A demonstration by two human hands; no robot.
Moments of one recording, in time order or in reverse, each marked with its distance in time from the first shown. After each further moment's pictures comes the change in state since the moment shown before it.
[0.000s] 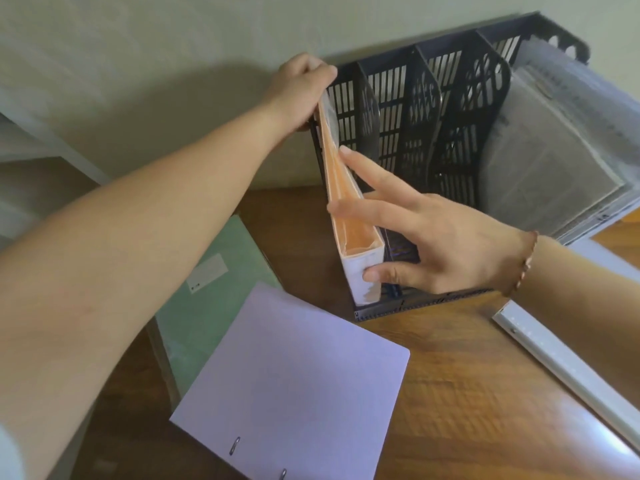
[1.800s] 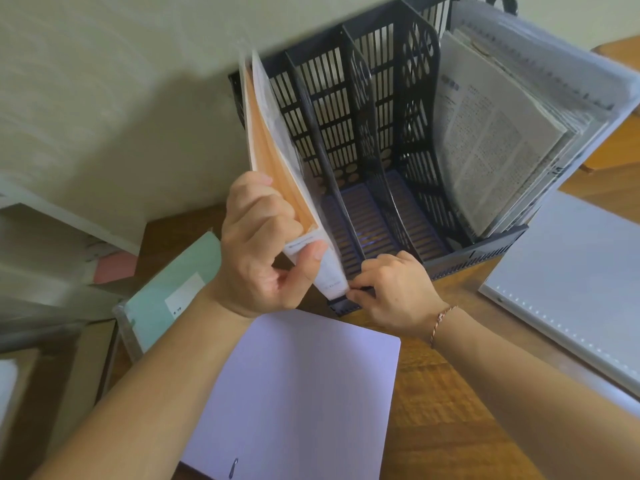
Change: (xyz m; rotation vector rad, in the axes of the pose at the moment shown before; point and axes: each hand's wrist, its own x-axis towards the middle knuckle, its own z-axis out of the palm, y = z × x) left_hand -0.158 -0.040 0.037 0.252 0.261 1.216; right_hand -0.056 0.020 0.140 -0.121 0.153 0.680
